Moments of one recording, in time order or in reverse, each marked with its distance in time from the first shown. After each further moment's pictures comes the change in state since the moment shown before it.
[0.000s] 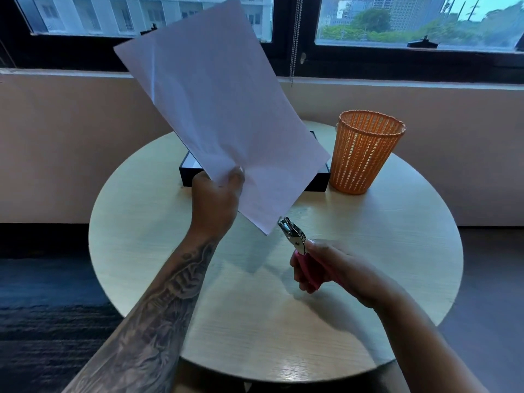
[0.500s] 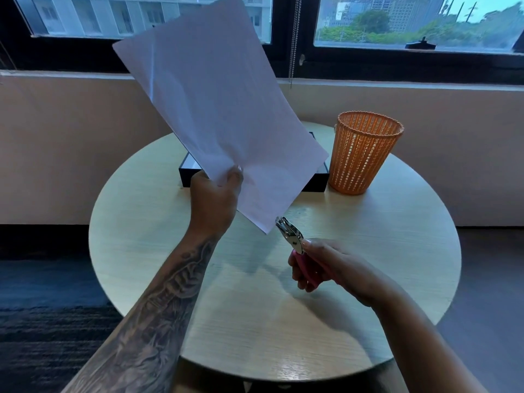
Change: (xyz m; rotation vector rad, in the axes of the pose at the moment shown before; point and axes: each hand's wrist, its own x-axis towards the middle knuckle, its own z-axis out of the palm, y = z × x) left_hand 0.001 0.004 0.001 -0.004 0.015 0.003; right_hand 0.000 -0.003 0.001 -0.061 0.038 0.014
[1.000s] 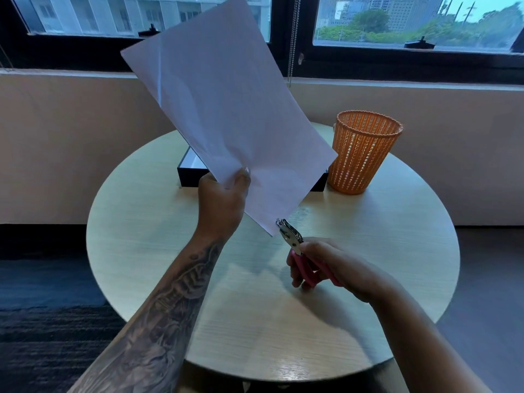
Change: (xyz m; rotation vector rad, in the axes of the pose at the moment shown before) left_hand -0.009 0.001 0.009 -0.042 -0.046 0.020; right_hand 0.005 -0.004 0.000 0.010 -0.051 0.050
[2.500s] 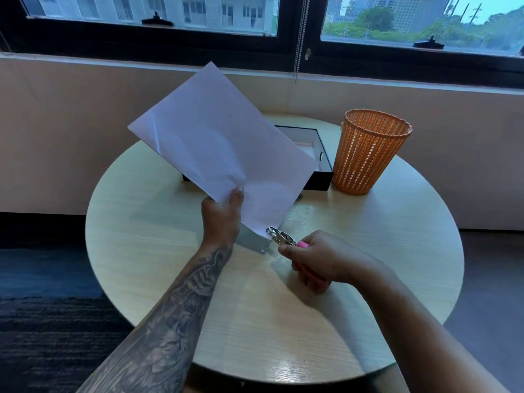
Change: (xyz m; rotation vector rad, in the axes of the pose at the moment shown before) left_hand -0.007 -0.072 -0.011 0.015 0.171 -0.196; right_hand 0.036 -0.008 0.011 -0.376 0.162 0.344
